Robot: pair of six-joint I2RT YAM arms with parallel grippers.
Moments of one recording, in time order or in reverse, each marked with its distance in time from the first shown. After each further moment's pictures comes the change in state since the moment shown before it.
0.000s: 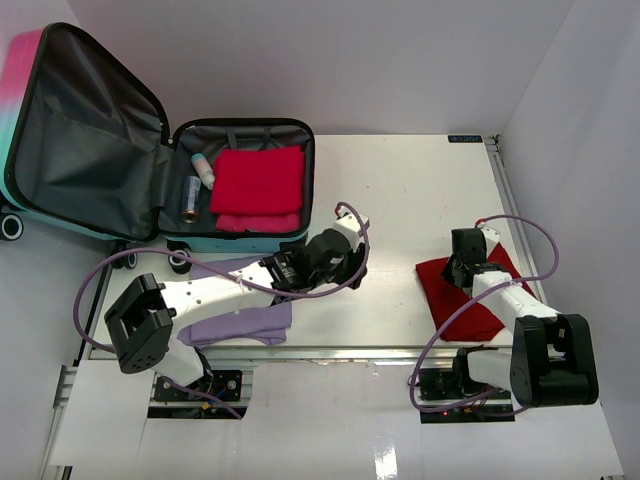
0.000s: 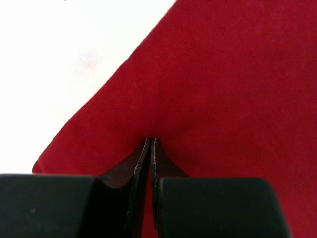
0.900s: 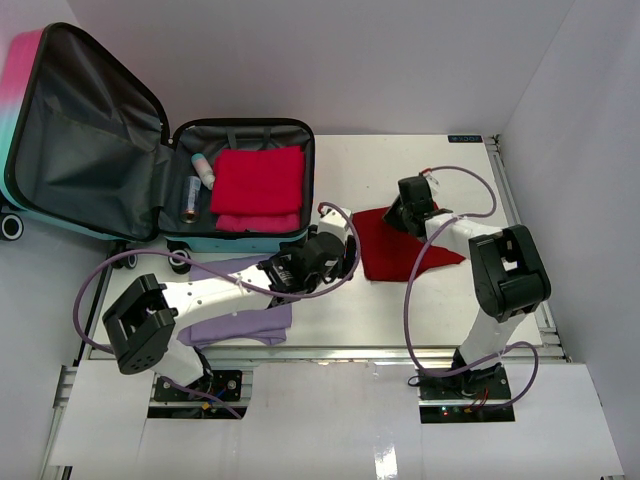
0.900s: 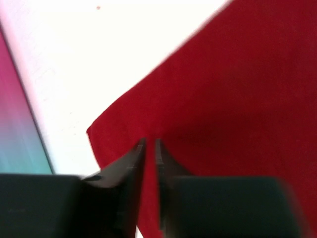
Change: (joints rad) left arm 0.001 -0.015 -0.084 0.098 -0.222 -0.053; right arm 0.238 0.541 0.506 0.263 -0.193 0.290
